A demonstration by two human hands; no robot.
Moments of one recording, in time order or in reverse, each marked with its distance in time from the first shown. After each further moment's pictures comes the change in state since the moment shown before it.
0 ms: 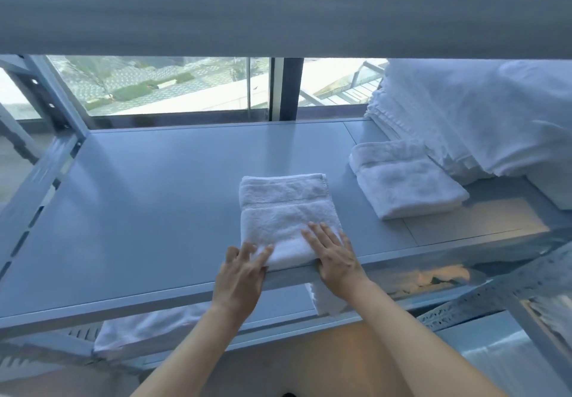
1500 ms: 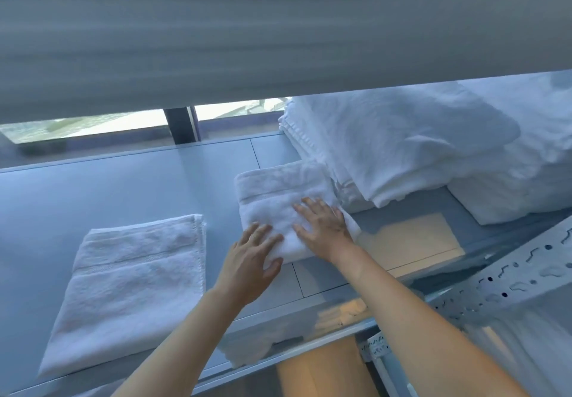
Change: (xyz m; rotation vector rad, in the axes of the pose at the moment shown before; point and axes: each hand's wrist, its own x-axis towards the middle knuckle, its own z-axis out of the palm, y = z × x) left_hand 0.215 0.266 0.102 -0.093 -0.095 0.245; right_hand 0.055 0.316 -0.099 0.090 0.053 0.236
